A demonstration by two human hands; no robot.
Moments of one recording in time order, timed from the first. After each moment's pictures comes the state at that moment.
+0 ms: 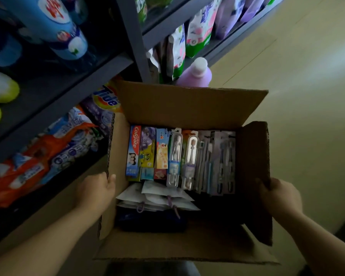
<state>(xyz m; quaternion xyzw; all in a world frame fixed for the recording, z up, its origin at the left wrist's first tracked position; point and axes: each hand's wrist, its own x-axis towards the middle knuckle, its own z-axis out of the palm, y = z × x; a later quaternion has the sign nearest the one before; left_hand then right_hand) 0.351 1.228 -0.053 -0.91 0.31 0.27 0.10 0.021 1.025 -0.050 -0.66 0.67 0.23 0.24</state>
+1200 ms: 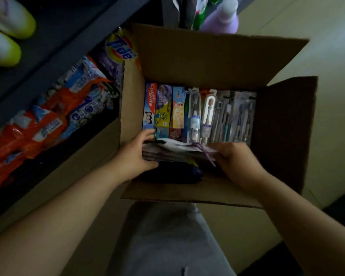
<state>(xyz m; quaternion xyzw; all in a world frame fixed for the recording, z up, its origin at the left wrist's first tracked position) 0.330 1.253 -0.038 -0.74 0.26 0.59 -0.19 0.111 1.110 -0.030 -0.84 0.35 0.15 0.39</state>
